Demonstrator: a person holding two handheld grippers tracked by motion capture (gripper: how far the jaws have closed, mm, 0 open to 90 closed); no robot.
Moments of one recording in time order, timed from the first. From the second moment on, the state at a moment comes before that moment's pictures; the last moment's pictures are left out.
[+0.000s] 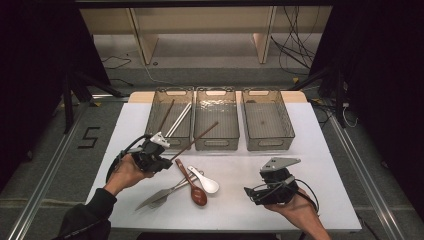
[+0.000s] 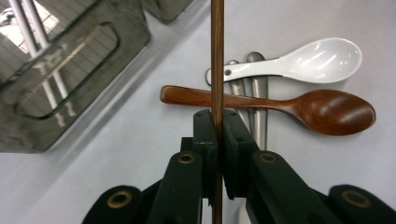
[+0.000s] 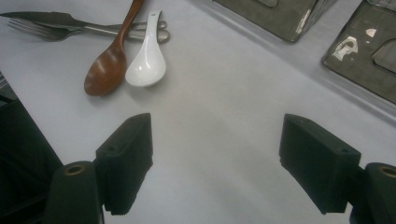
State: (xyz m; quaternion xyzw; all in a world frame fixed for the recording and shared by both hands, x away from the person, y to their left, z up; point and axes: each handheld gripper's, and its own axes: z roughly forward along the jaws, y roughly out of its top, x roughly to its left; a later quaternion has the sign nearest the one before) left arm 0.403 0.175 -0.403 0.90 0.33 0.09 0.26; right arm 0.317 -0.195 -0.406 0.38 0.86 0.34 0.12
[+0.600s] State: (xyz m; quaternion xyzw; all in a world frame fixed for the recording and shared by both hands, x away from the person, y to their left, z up) left arm 0.452 0.190 -0.379 0.87 0.38 0.11 0.28; right arm 0.312 -0.198 -0.412 0.38 0.86 0.33 0.11
